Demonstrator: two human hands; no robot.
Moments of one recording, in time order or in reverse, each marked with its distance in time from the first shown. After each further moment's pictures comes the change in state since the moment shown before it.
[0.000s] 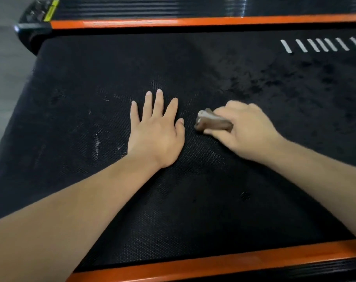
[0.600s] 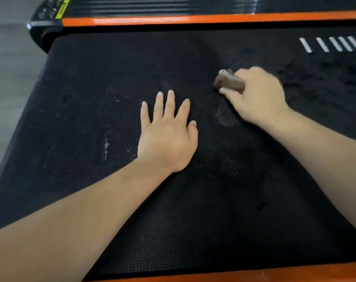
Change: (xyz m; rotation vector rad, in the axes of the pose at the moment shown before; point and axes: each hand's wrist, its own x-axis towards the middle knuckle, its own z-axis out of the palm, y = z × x) left_hand 0.001 0.002 -0.001 0.008 -0.008 -0.001; right_hand 0.077 0.034 0.008 -0.099 0.173 0.223
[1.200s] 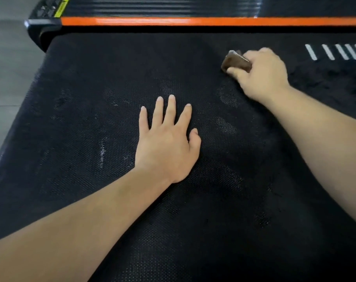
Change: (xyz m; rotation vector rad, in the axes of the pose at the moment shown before) left_hand 0.000 0.001 0.000 0.021 0.000 -0.005; right_hand 0.064 0.020 0.002 0.010 -0.026 0.096
